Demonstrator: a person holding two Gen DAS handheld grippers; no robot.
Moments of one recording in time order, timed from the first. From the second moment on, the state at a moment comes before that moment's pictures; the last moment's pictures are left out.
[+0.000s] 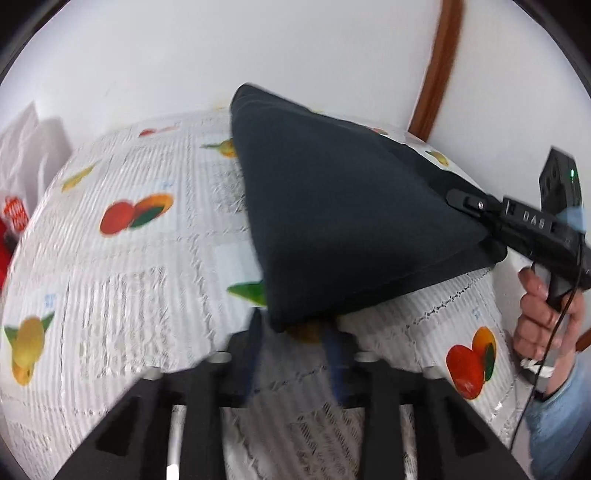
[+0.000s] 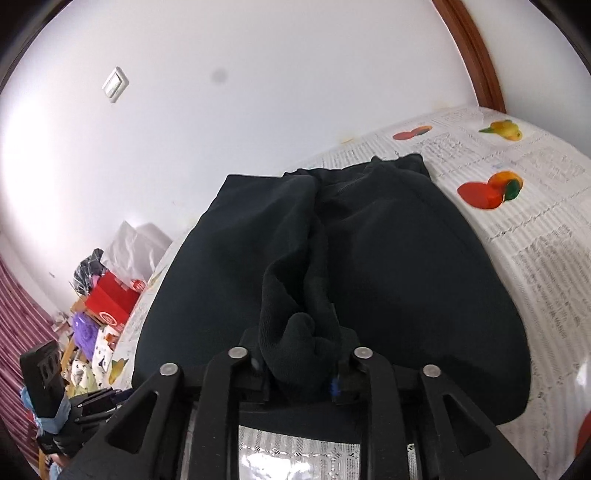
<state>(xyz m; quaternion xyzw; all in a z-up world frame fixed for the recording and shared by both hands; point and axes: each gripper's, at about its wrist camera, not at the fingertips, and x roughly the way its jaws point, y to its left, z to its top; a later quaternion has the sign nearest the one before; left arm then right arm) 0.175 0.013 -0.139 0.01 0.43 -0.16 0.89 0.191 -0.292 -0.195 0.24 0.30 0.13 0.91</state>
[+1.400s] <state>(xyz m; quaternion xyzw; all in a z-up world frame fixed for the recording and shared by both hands) 0.240 -0.059 -0.149 0.04 0.44 -0.11 0.89 0.195 -0.376 -0.161 0.22 0.24 0.05 0.94</state>
